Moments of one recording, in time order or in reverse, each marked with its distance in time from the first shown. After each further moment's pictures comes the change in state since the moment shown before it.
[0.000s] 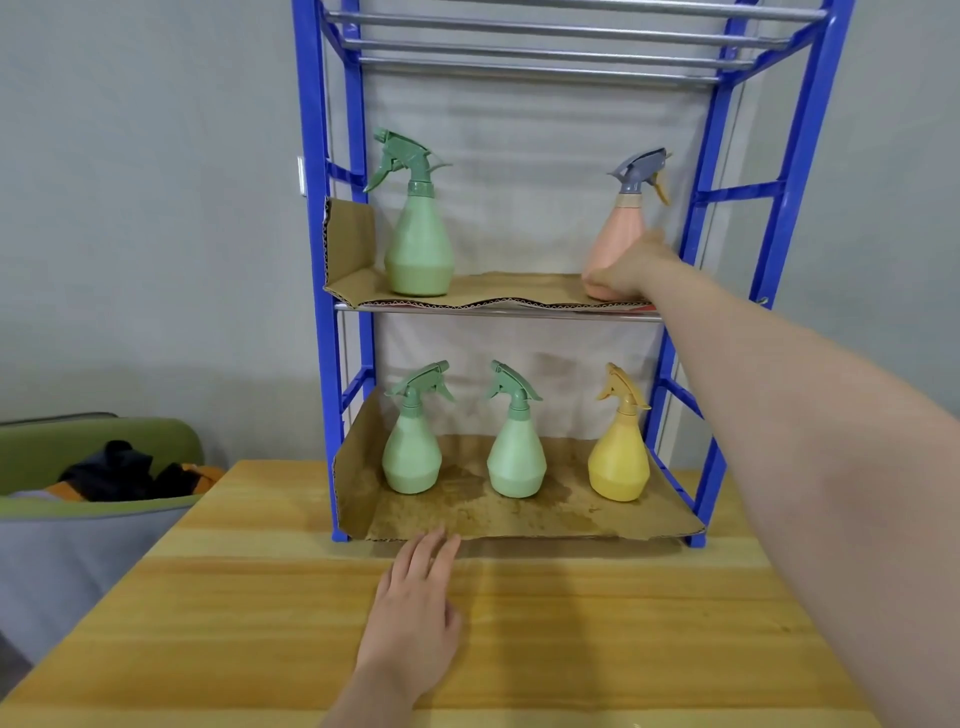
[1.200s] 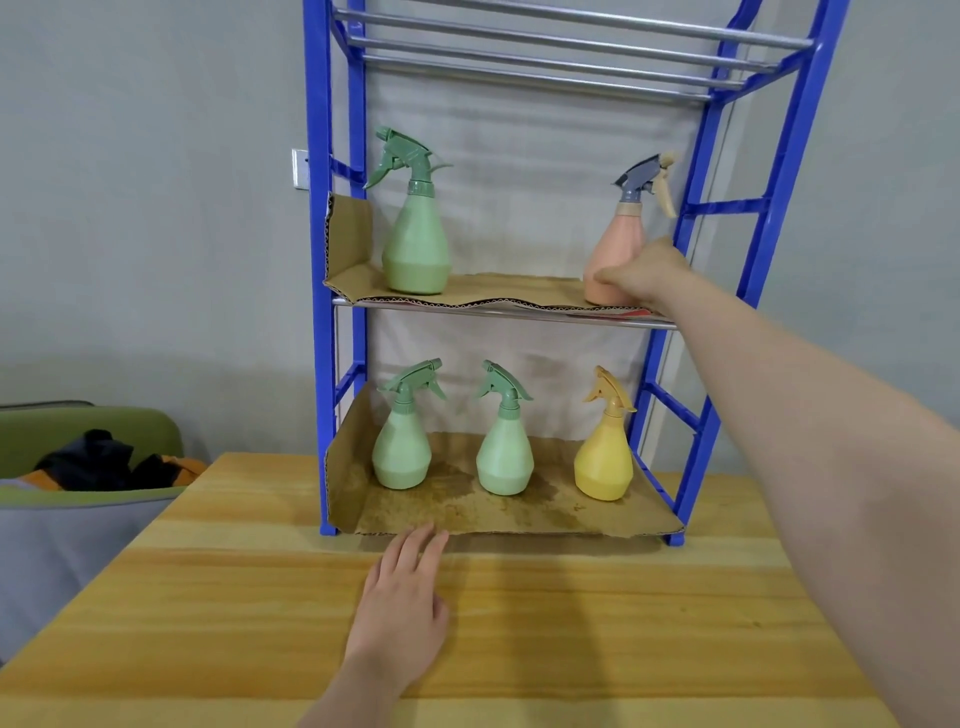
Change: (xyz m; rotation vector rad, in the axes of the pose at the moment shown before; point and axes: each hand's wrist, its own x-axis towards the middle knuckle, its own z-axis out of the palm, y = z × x) left_hand -0.002 -0.001 0.002 -0.050 0.004 -0.021; right_hand -0.010 0.013 -0.014 0.085 0.053 -0.053
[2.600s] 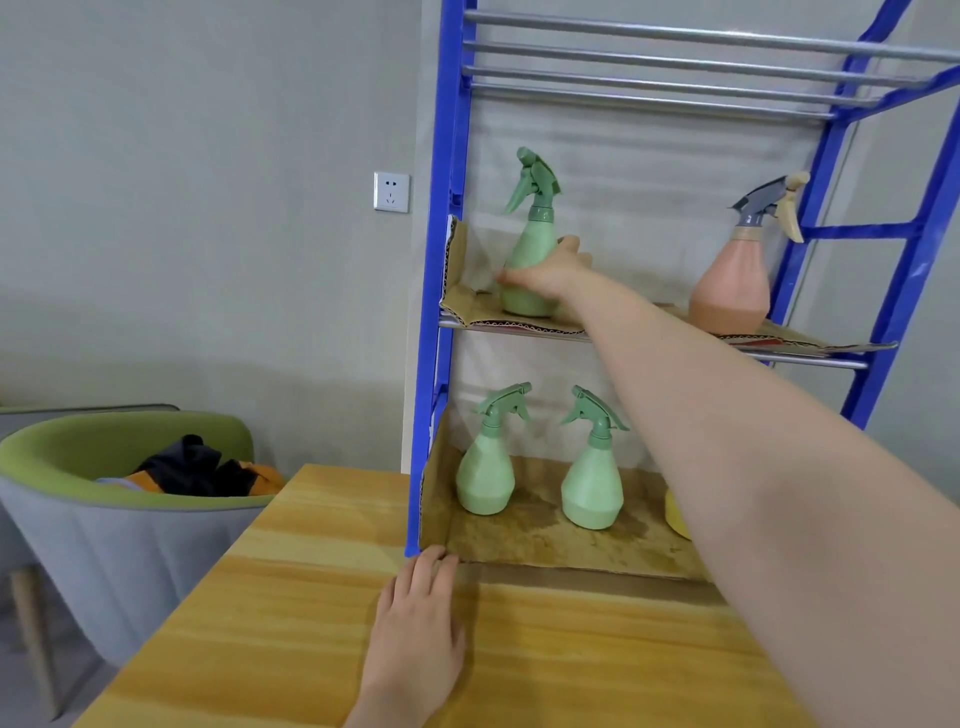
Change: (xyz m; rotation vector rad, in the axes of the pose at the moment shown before) left_hand -0.007 -0.067 -0.034 0.066 0.067 -0.070; right_hand -0.042 -0.161 0.132 0.097 -0.171 -0.145
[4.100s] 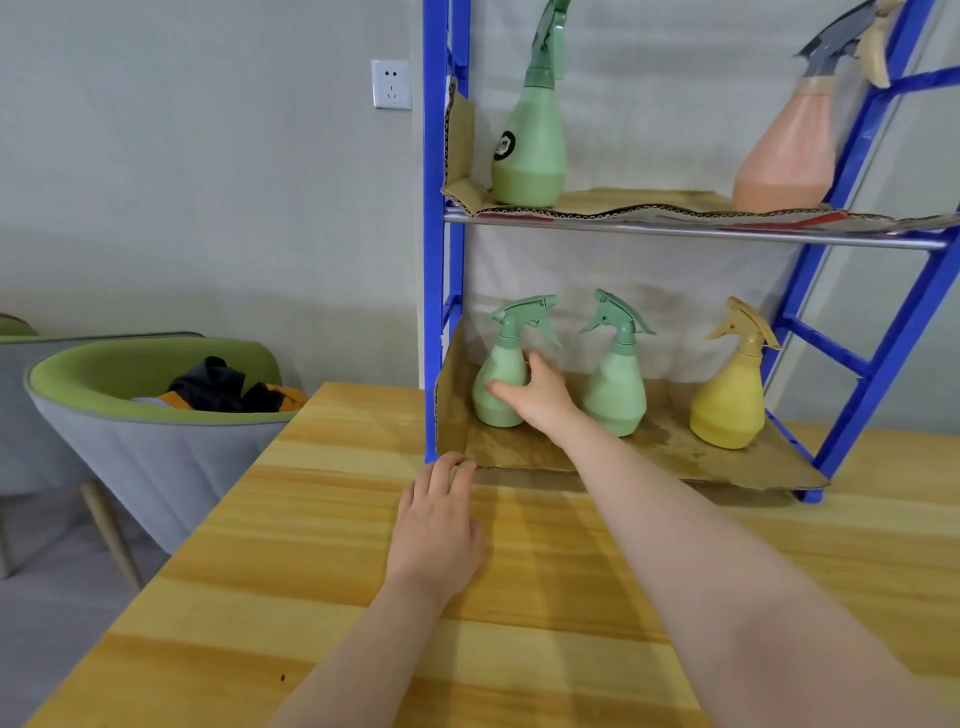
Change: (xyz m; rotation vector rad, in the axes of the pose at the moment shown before) left_hand 0.000 0.002 0.004 0.063 -0.033 -0.046; right_hand -0.103 0.170 0.166 0.247 -0.255 -0.002
